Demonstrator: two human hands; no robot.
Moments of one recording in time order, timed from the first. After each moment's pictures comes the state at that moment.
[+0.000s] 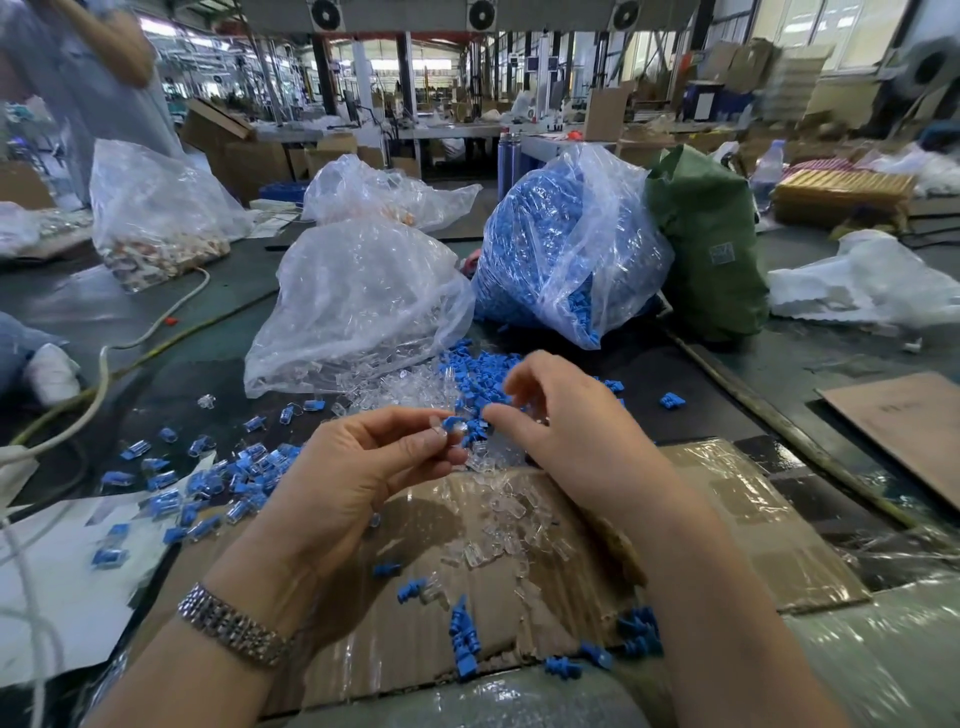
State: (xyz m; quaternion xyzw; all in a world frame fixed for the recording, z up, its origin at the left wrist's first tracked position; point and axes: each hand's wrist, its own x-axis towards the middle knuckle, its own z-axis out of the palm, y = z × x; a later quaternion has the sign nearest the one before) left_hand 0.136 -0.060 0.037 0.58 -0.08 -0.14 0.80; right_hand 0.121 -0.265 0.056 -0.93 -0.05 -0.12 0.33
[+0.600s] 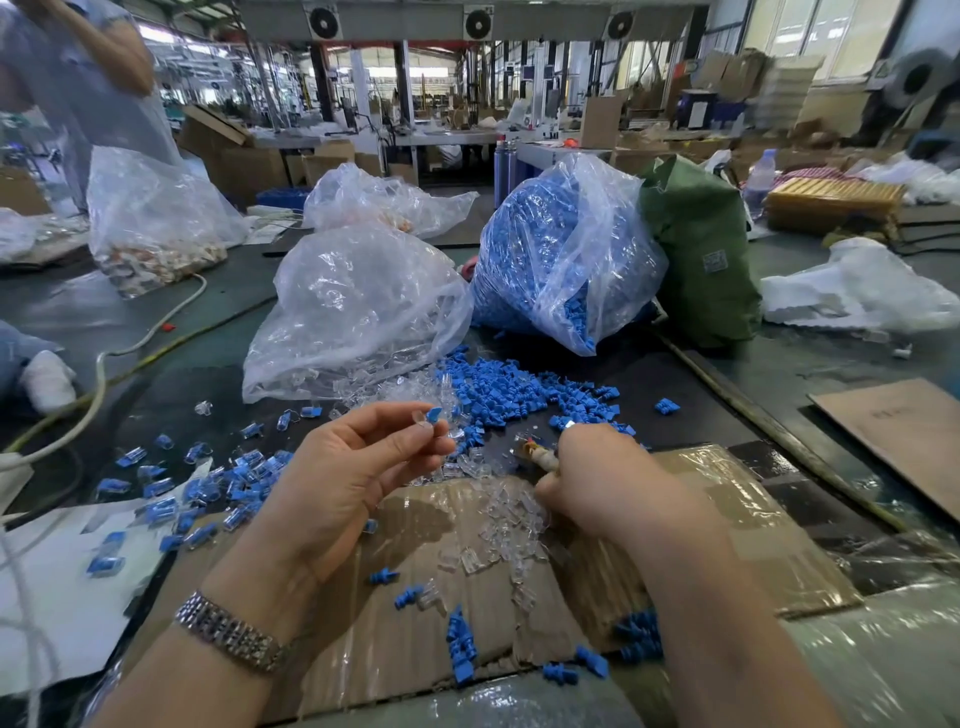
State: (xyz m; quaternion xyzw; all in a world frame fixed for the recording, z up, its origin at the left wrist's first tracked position) left_hand 0.142 -0.057 0.036 0.56 -0.07 -0.12 0.82; right_hand 0.112 -0.270 0.057 -0.99 0.08 0.08 0.12
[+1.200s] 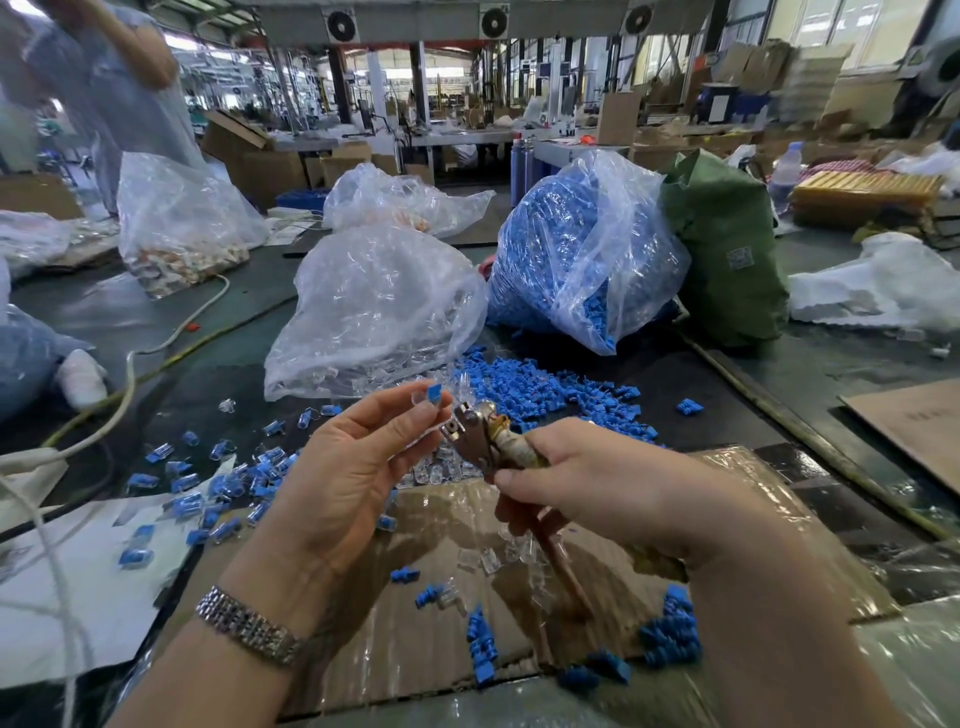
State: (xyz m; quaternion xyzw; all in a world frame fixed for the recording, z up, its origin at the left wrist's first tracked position) left_hand 0.152 -0.052 0.031 0.52 -0.08 -0.08 0.84; right_hand 0.099 -0.256 0.080 -0.89 -0.08 0.17 0.42
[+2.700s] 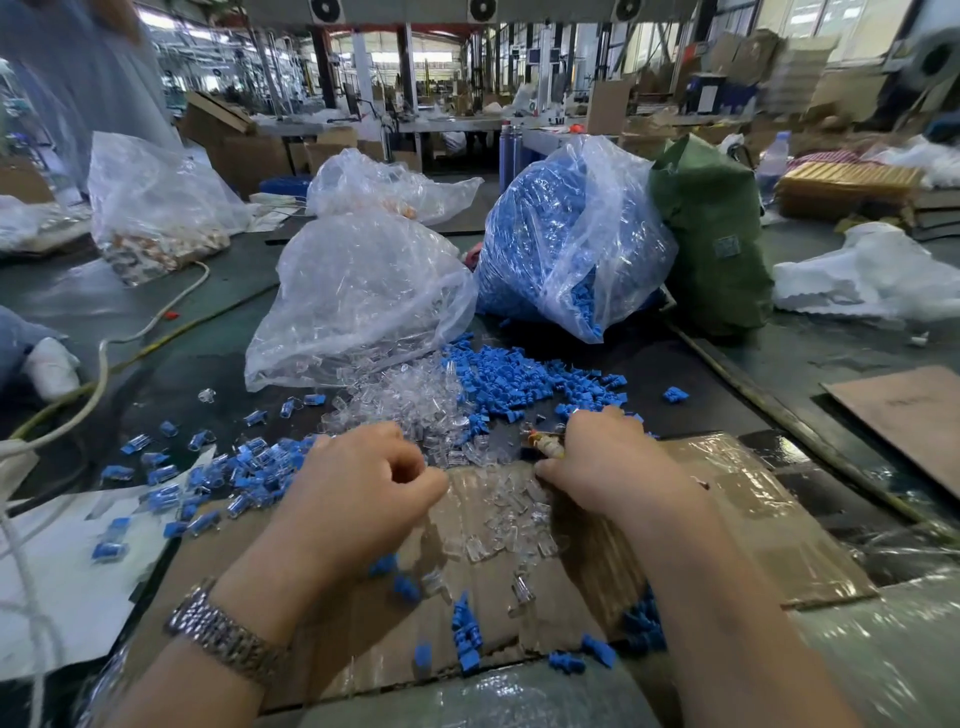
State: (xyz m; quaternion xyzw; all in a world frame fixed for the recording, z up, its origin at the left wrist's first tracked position) left_hand 0.139 -0.053 0.025 0.95 -0.19 0.06 0.24; right_hand 0.131 -0.274 0.038 -0.98 0.15 0.08 0.13
